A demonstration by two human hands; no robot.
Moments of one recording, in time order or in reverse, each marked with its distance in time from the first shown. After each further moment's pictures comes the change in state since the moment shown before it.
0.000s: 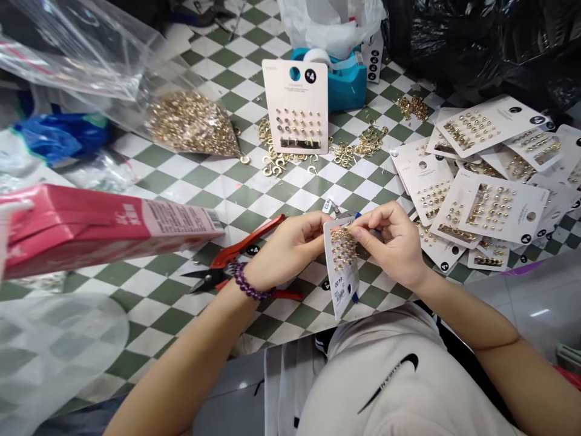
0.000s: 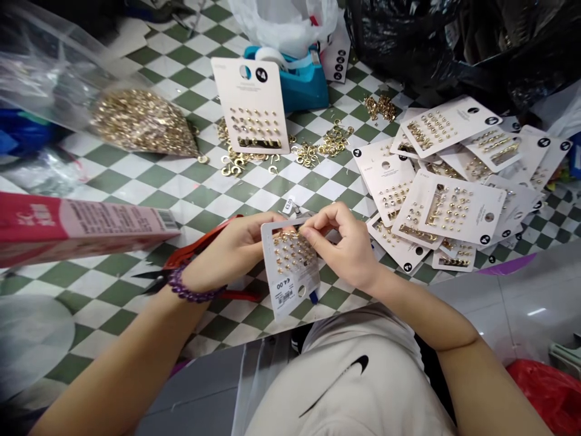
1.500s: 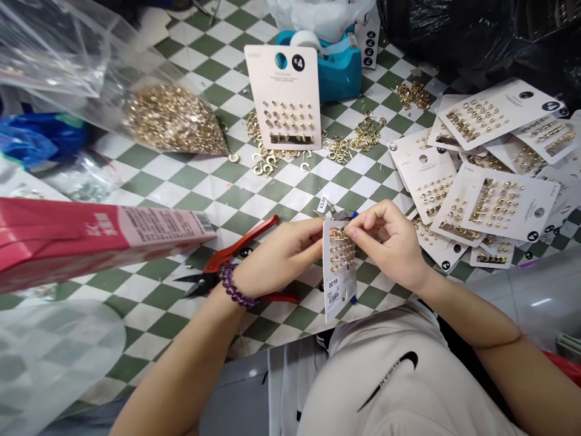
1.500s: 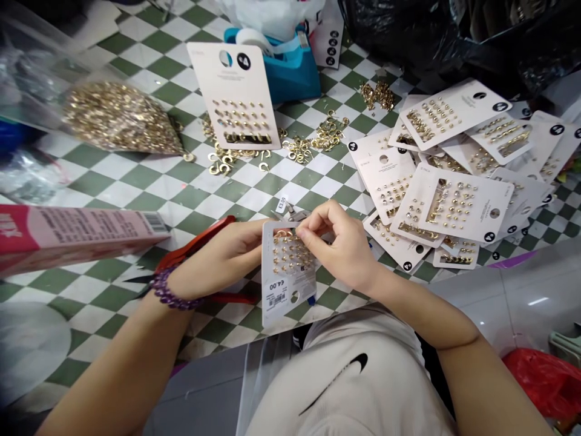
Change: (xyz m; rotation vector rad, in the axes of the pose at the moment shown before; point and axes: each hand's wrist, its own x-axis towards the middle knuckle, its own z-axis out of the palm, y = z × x) left_hand 0.000 -0.006 -0.009 0.324 -0.111 0.117; right_hand 0.003 -0.001 0.000 0.050 -0.027 0.054
